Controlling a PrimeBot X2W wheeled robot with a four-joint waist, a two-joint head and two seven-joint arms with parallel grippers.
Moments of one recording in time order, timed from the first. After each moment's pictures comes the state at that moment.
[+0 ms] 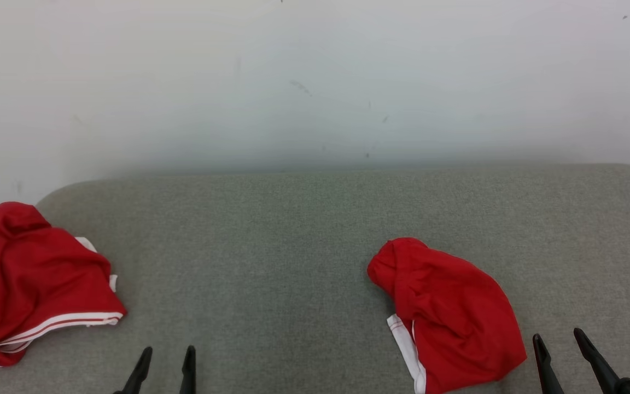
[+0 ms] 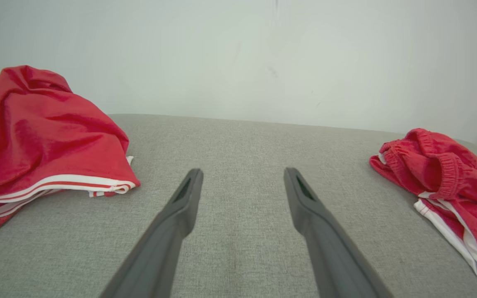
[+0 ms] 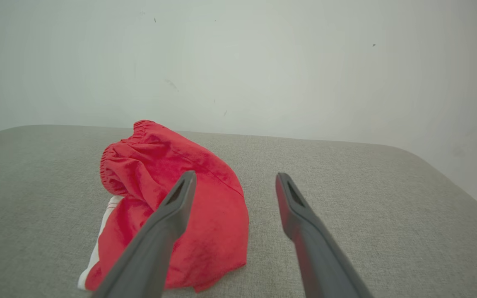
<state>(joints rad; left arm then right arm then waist) 0.09 0.30 -0.31 0.06 -0.41 0.22 -0.26 0.04 -0.18 0.10 0.24 0.27 0.13 -0.26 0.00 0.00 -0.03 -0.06</state>
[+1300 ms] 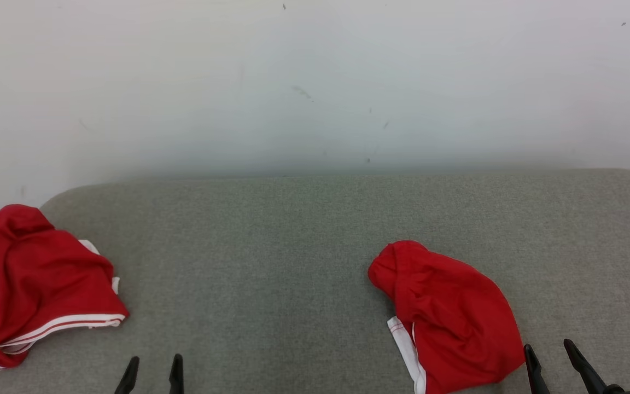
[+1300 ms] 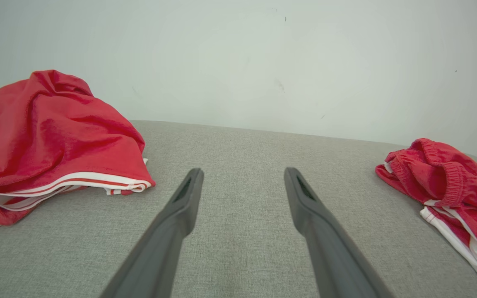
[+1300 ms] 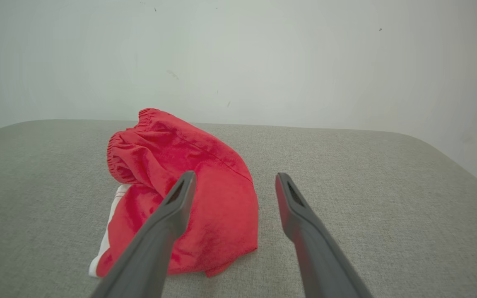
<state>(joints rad) 0.17 0.05 0.00 0.08 -0.14 -0.08 -0.26 0.04 -0.16 0.11 0.29 0.27 0.13 -0.26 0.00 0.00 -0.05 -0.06</state>
